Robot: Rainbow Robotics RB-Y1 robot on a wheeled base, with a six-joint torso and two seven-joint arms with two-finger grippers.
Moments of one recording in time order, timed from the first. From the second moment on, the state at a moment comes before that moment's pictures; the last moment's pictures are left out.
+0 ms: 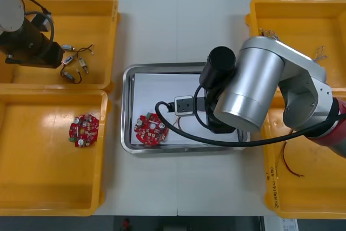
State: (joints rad) right arm -0.78 -0.60 0.77 -2.02 -0.57 1.74 2.03; left arm -0.78 0.76 -0.15 -1.28 0.70 1.50 -1.46
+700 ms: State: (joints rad) right arm -0.78 -0.55 0.37 -2.15 -0.58 1.92 2.03; left arm -0.82 0.77 -0.08 -1.32 0.71 1.64 -1.46
